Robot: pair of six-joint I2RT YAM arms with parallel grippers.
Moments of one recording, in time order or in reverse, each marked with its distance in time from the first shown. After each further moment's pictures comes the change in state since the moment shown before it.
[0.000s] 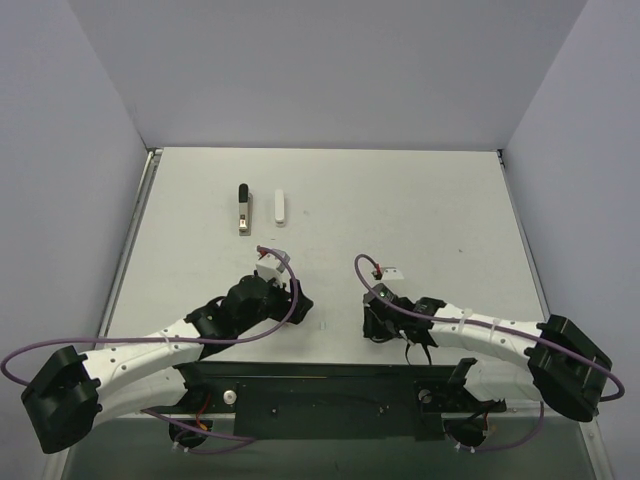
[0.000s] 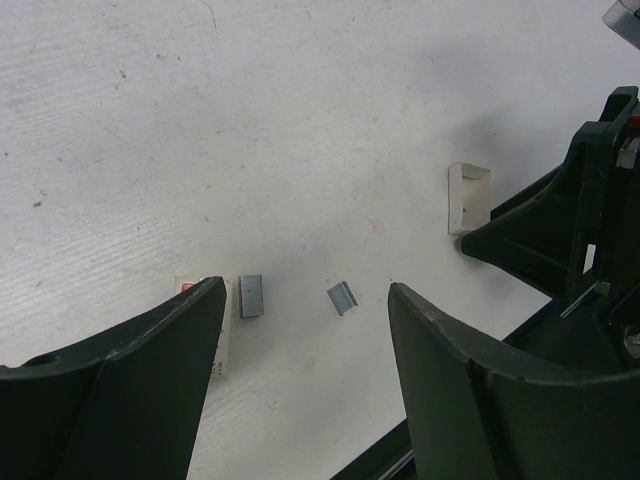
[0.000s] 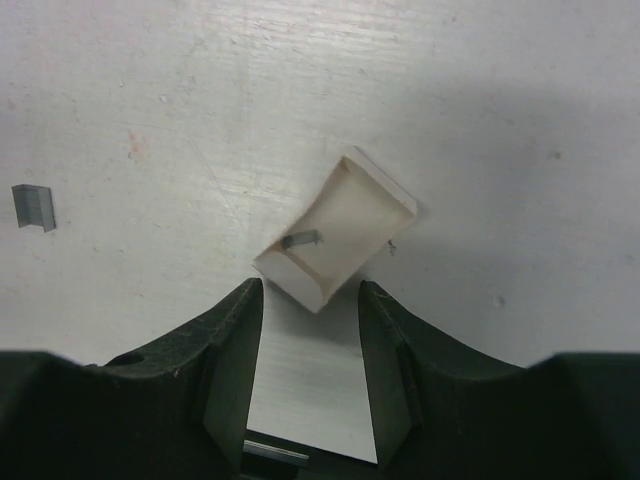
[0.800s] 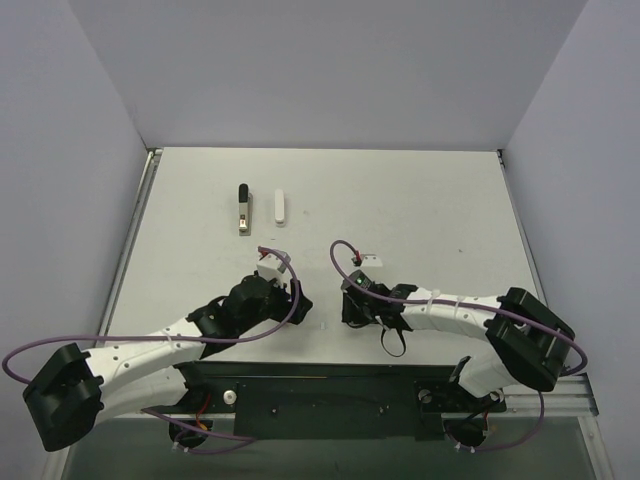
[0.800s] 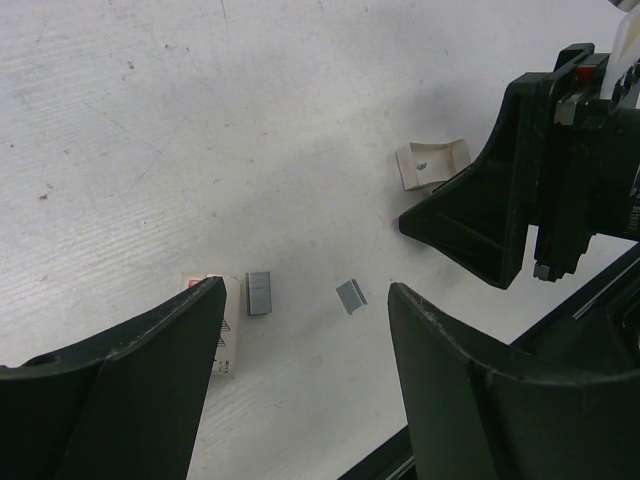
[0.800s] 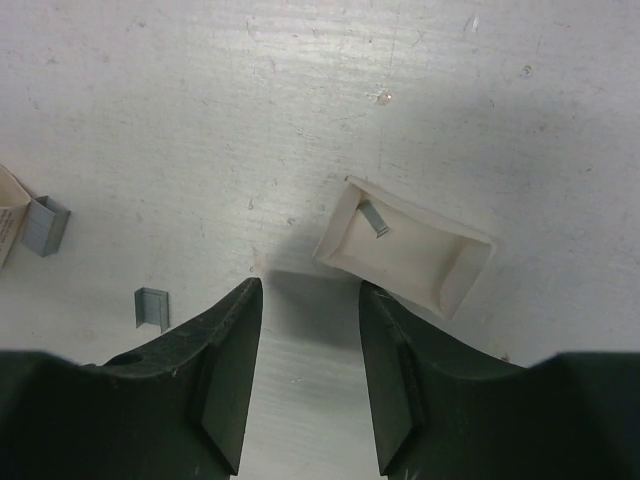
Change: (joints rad) left arm 0.000 0.023 0.000 -0.001 -0.011 0.000; right arm 0.010 0.252 0.159 0.148 0.018 0.005
